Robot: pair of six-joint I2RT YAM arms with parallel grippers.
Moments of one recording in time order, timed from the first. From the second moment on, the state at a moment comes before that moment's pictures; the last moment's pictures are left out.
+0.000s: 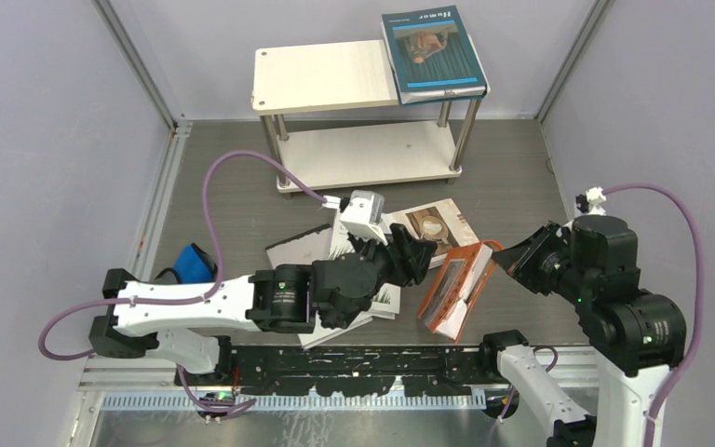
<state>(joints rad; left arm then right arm) -1.54 1.39 1.46 -0.19 -0.85 -0.70 0.15 0.75 1.52 -1.46 -0.07 0.75</state>
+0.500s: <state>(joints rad) -1.52 1.24 1.31 -0.36 -0.88 -1.14 0.15 0.78 1.77 -1.45 -0.16 0.80</state>
